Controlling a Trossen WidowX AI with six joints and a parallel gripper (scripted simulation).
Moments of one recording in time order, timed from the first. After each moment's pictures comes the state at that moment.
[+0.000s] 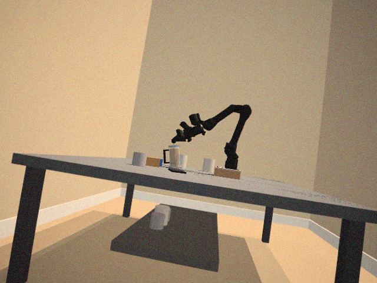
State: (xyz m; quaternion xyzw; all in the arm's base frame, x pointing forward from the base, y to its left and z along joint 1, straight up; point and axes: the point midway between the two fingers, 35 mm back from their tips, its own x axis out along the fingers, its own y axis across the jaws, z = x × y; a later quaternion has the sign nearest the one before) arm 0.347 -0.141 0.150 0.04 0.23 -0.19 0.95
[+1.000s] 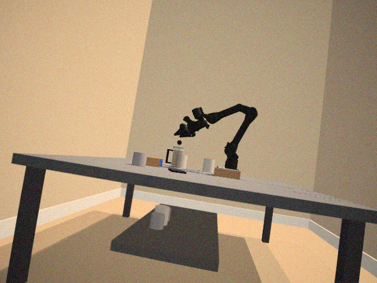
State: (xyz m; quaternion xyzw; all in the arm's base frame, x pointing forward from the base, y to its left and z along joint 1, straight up) arm 0.325 -0.134 0.189 0.05 0.25 -0.19 0.95
